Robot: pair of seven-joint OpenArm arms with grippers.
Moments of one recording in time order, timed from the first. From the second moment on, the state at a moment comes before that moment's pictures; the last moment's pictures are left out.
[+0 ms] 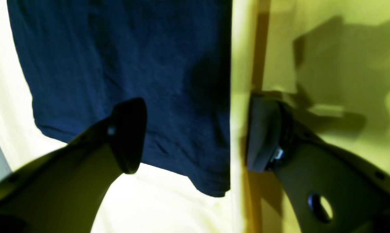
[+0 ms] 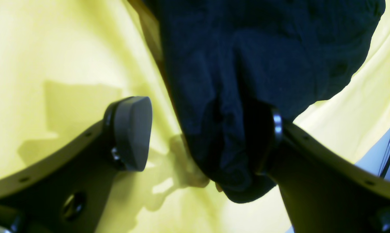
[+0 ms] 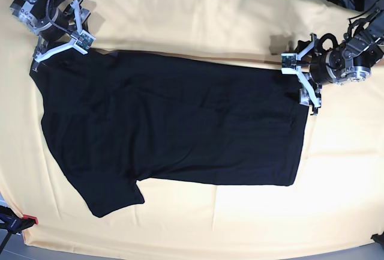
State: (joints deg) left arm -10.2 -65.1 51.2 105.3 6.2 -27.0 13.9; right arm -32.6 52.2 -11.8 124.4 -0.6 14.4 -43.4
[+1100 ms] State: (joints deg) left arm -10.5 -65.4 52.3 104.1 14.6 -6.1 17.4; right arm -32.6 52.2 -11.8 124.4 -0.8 13.7 -43.4
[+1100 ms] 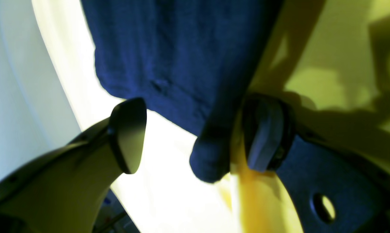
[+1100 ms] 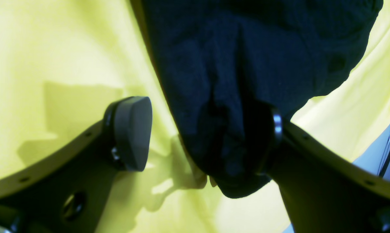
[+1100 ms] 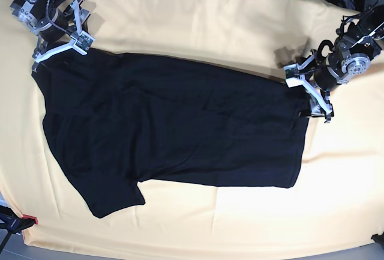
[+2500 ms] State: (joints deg) left arm -11.2 -65.7 52.0 106.7 5.7 -18.2 22.5; right arm -32.6 52.2 -11.8 124.4 -4.1 10.3 -44.1
